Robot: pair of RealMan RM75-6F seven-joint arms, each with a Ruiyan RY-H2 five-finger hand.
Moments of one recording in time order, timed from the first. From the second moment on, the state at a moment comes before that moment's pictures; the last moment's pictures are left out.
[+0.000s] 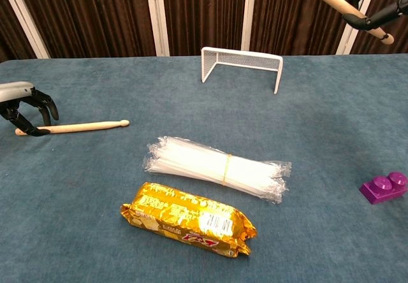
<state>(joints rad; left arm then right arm) -0.66 -1.58 -0.21 -0.98 0.96 0.70 0.04 0.64 -1.40 0.27 -1.30 -1.41 1.26 0.09</state>
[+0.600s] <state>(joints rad) -0.67 -1.60 -0.20 -0.99 0.94 0.71 0.10 0.64 -1.39 0.27 -1.30 -1.41 1.26 0.09</state>
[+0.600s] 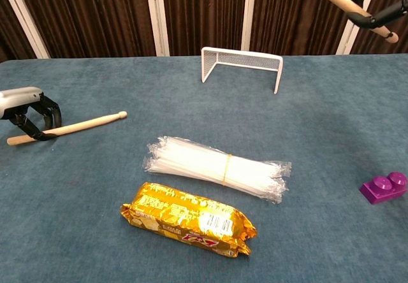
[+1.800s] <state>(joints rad) -0.65 -1.59 -0.21 -1.01 0.99 0.85 0.17 0.62 -1.38 0.27 -1.31 -1.41 1.28 0.09</state>
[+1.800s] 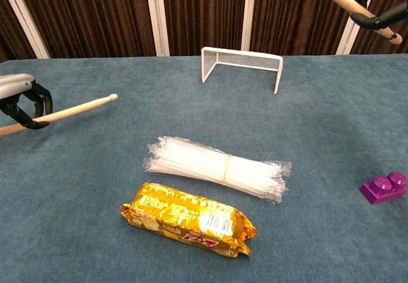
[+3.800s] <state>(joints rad) -0.79 -1.72 -0.34 -1.26 1.37 1.25 -0.05 0.84 -1.45 0.36 -1.40 -1.28 1.12 -0.14</state>
